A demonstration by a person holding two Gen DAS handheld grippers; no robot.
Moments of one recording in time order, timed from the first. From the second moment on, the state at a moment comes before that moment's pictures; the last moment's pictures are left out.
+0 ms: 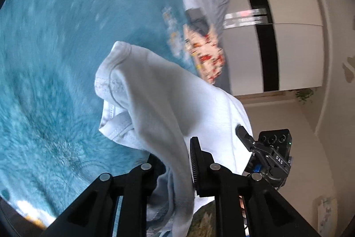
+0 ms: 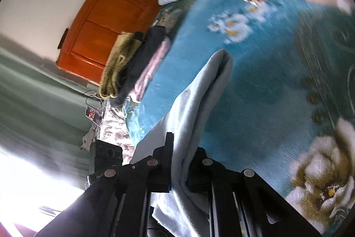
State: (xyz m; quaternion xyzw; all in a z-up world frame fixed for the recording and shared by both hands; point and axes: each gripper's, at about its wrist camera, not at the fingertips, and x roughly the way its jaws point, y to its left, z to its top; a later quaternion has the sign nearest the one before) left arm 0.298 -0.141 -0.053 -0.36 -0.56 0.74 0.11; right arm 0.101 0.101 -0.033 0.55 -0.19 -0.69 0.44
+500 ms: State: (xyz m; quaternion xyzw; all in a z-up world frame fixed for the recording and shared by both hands) left arm 0.325 -0.233 0.082 -0.28 -0.52 0.81 0.08; right arm 0.091 -0.011 0.105 0.49 -0.15 -0.68 0.52
